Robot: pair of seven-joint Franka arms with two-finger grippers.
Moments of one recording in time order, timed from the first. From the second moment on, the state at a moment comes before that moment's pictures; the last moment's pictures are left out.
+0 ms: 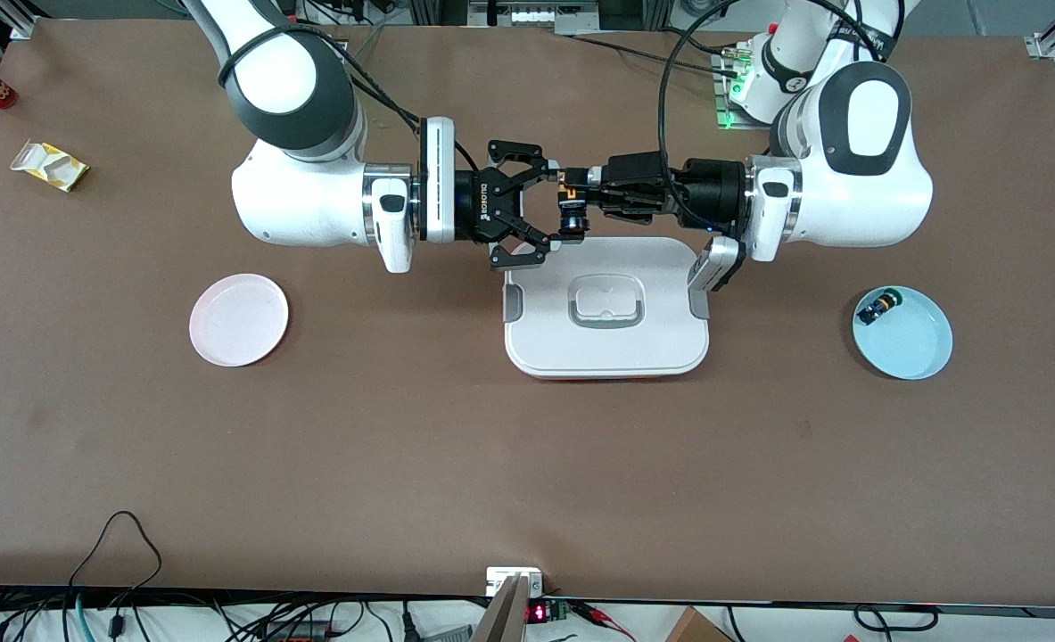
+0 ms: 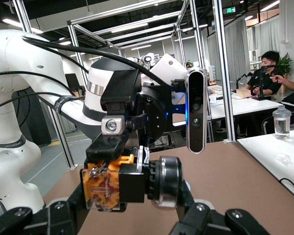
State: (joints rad) left arm -0.09 0.17 -0.28 -1.85 -1.61 1.87 0.31; right arm 0.30 0.39 0.35 -1.58 1.55 2.18 -1.74
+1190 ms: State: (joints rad) left arm -0.09 0.19 -0.28 -1.78 -1.24 1.85 0.34; right arm 0.29 0.39 0.35 -1.59 1.58 2.18 -1.74
